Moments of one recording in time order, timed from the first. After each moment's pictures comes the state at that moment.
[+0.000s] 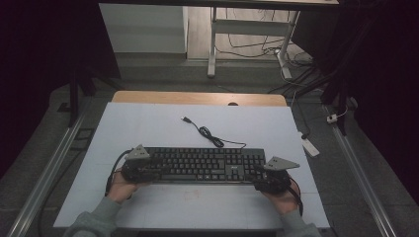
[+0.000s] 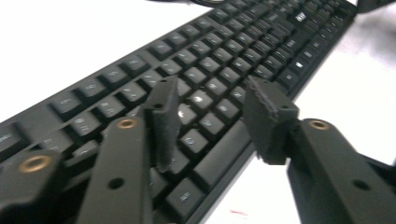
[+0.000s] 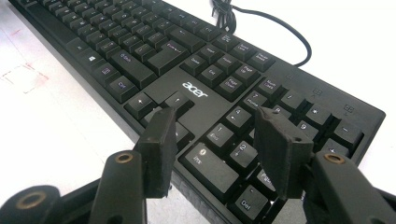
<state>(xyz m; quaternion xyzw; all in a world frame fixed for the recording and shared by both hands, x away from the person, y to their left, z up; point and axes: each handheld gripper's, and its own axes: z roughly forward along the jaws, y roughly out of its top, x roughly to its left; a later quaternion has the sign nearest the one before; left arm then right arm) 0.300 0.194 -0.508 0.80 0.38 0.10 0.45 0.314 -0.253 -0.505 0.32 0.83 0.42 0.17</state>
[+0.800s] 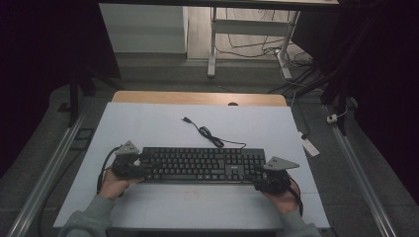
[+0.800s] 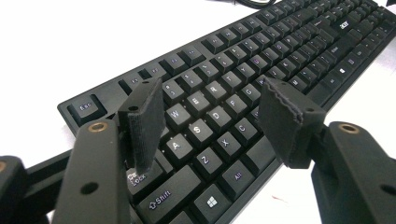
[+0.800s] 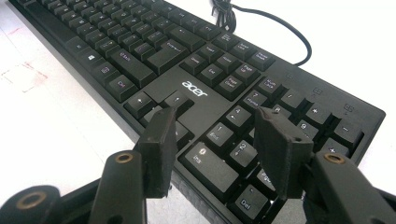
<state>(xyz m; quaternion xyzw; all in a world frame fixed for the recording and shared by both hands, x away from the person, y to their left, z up) 0.305 0.217 -0.507 0.79 0.43 0.11 0.43 0.314 -0.253 -0.505 0.32 0.83 0.42 0.17</state>
